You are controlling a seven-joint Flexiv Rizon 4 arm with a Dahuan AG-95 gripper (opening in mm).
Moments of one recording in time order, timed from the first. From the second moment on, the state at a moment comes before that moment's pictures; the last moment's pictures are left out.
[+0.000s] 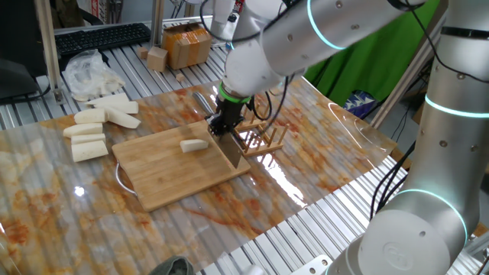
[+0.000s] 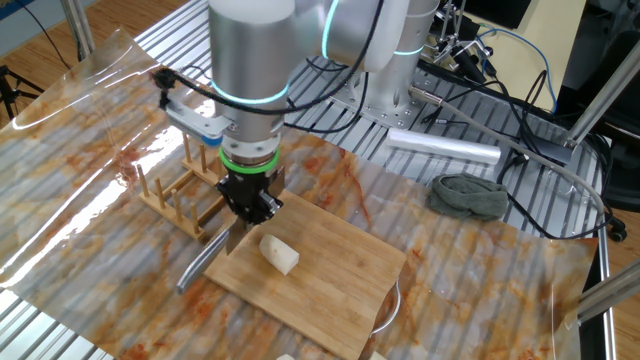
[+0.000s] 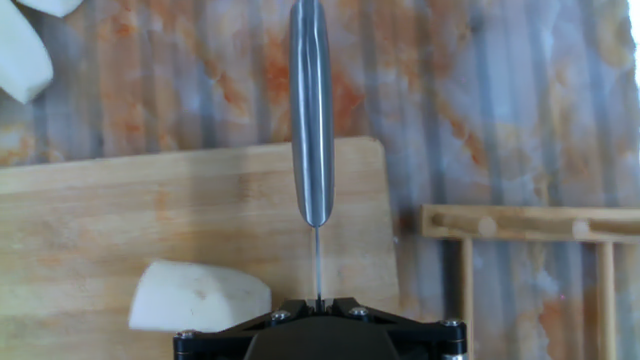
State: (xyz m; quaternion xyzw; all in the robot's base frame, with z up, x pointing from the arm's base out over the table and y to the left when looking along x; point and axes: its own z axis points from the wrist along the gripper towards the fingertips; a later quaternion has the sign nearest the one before) arm 0.556 -0.035 0.046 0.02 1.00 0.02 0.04
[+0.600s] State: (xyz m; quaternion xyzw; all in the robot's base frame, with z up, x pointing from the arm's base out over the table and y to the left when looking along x) arm 0.546 -0.027 0.110 0.03 1.00 0.04 0.02
